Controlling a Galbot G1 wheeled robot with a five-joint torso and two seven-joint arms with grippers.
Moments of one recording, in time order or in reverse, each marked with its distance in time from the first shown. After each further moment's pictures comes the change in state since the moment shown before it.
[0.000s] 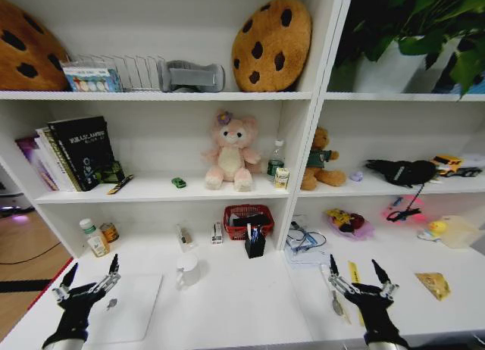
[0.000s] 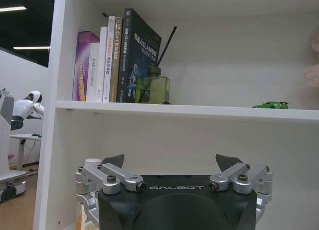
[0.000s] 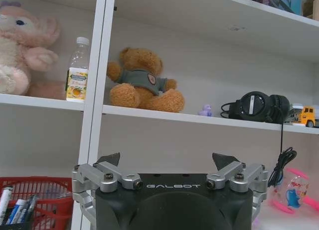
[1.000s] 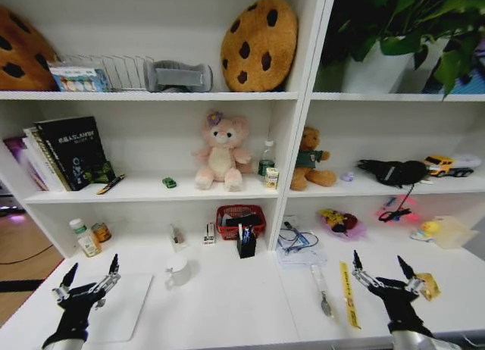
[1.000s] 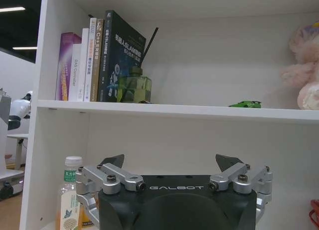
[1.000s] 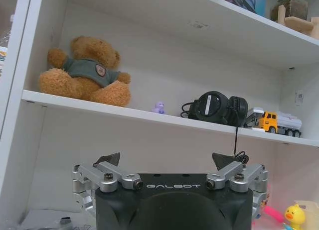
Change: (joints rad) left arm 0.000 0.000 0.000 0.000 0.000 0.000 0.000; right arm 0.042 -0.109 0.161 -0.132 0.145 0.053 -0.001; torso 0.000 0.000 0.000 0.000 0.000
